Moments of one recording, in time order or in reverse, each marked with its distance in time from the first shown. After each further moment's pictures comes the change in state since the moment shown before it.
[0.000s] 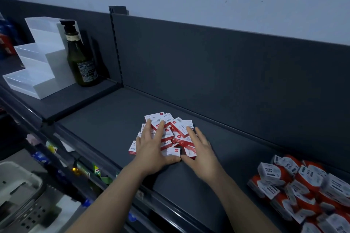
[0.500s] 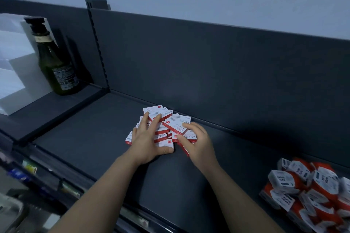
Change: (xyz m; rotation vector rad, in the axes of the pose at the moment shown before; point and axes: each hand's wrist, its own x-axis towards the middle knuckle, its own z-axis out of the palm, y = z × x) left_hand 0.085 -0.036 -0.008 -0.029 -0.038 0.116; right_hand 0.063 -0.006 0.017 0.344 0.385 0.070
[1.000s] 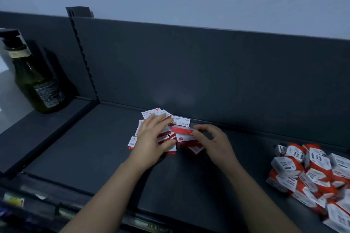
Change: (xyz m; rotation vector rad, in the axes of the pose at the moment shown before) left_hand 0.012 -0.006 -0.026 -0.195 0.125 0.431; right_hand -0.006 -0.032 -0.019 0.029 0.083 0.102
